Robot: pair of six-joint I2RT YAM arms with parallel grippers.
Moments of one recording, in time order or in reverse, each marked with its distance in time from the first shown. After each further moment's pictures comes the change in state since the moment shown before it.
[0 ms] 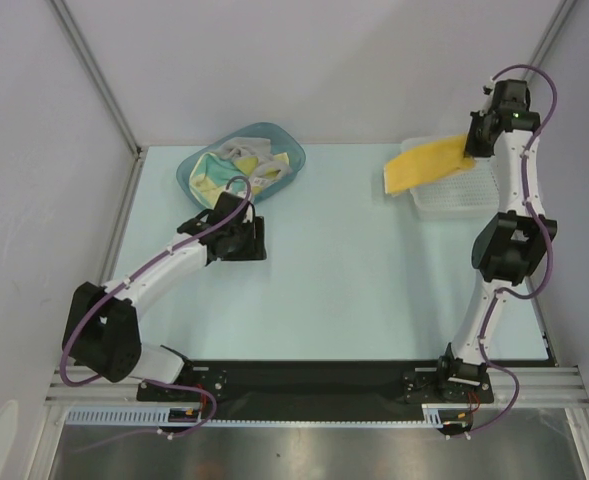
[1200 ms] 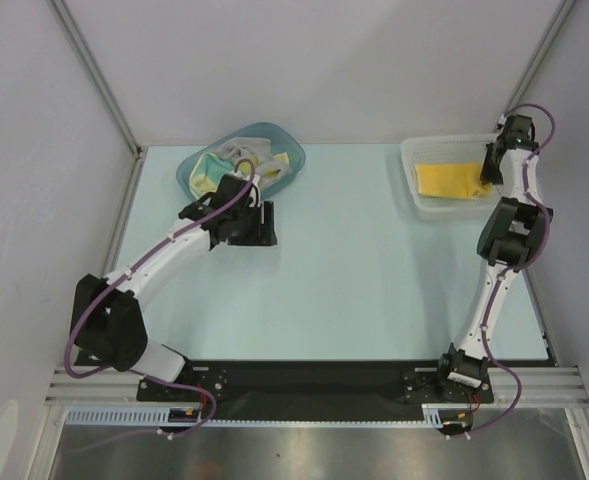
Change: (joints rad) left arm 0.000 0.063 0.164 -0.044 0.096 0.046; right arm -0.152 0.334 0.047 0.178 0.059 -0.082
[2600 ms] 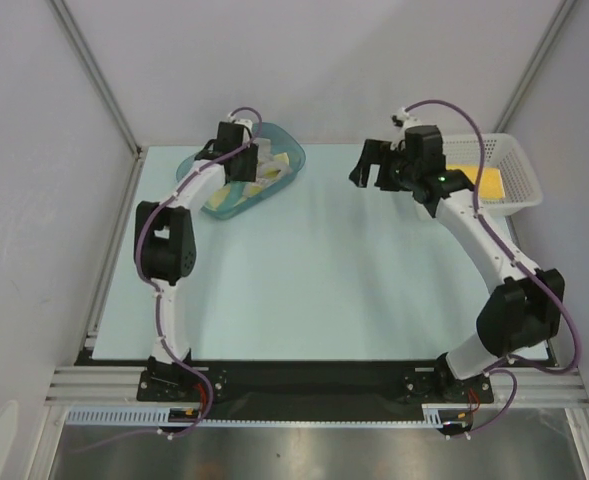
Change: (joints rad) left arm 0.232 0.663 0.656 0.174 -0.202 0.317; right arm 0.612 -0.927 -0.856 0.353 -0.202 0.399
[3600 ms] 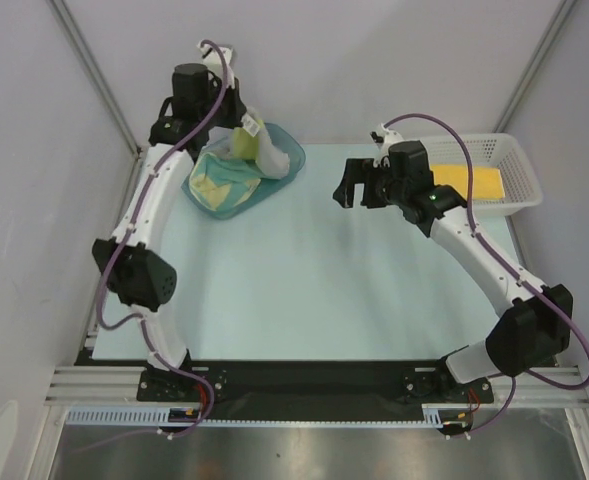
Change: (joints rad) left arm 0.004 -0.184 0.266 -0.083 0.288 0.024; right arm 0.136 -0.061 -0.087 0.003 0.008 -0.022
